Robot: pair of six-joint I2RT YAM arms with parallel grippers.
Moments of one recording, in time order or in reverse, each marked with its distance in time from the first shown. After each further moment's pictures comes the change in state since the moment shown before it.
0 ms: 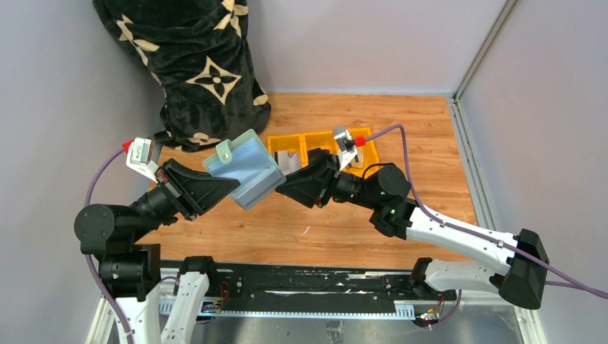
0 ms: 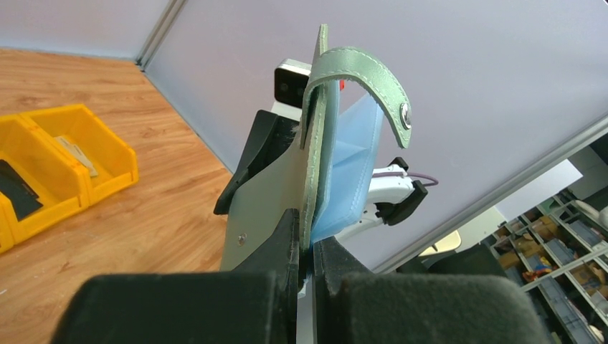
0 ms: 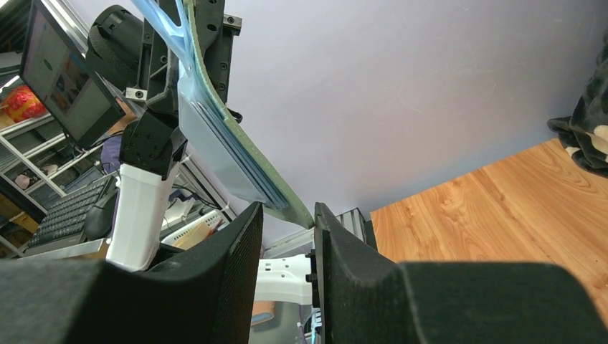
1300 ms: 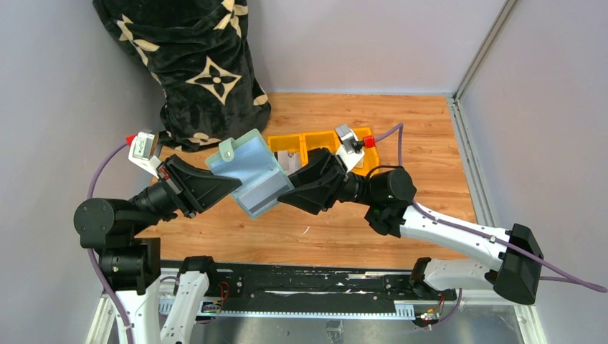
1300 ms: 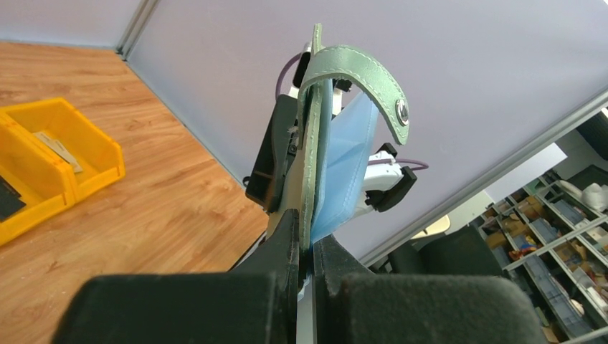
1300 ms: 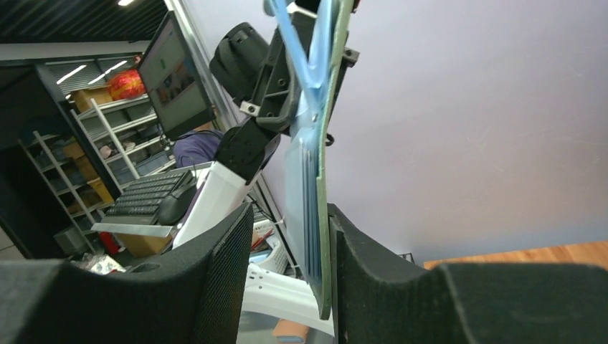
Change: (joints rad) left arm 0.000 0.029 0.010 0.046 0.054 -0.026; right arm 0.013 0.058 0.032 0.256 -0.140 0.073
